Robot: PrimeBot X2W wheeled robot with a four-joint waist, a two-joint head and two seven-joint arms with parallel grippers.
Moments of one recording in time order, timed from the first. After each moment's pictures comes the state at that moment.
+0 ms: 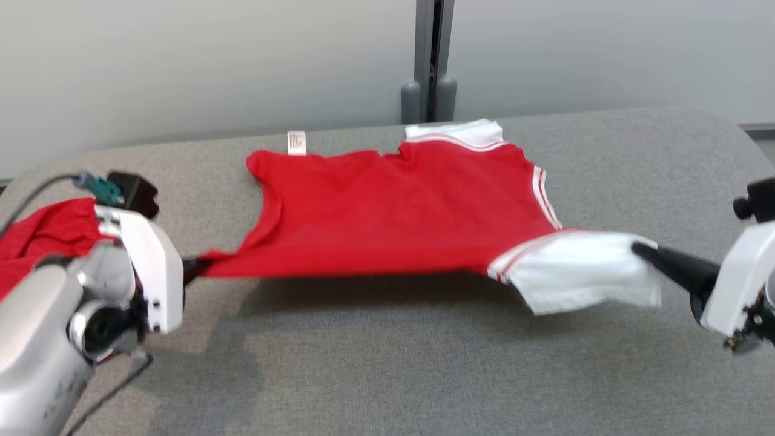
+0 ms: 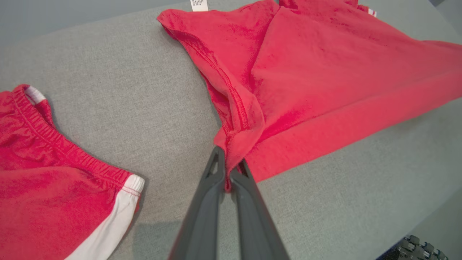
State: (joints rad) left arm -0.70 0.57 -0.73 0.50 -1.03 -0.10 0.59; right arm -0.79 -0.89 1.13 0.25 1.56 0.13 0.14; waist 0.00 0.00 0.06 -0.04
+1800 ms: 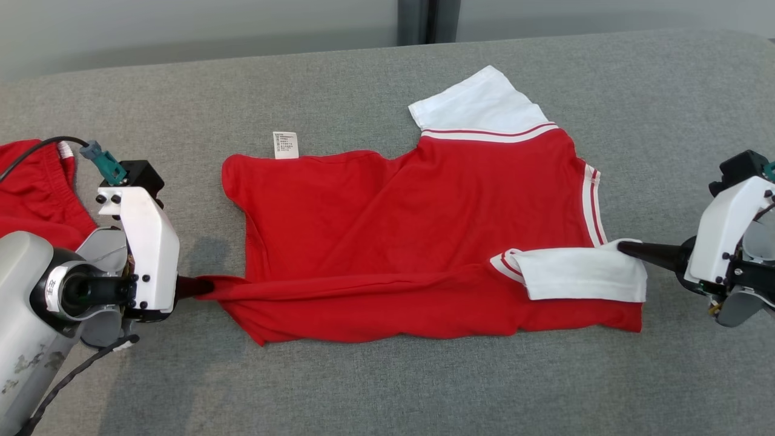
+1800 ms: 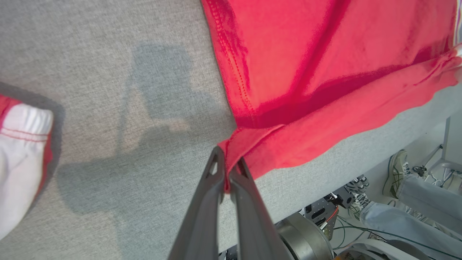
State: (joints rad) left arm -0.72 0.66 -0.73 0.27 -1.26 0.09 1.05; right arm -0.96 -0.77 1.28 0.51 1.85 0.13 0.42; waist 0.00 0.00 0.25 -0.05
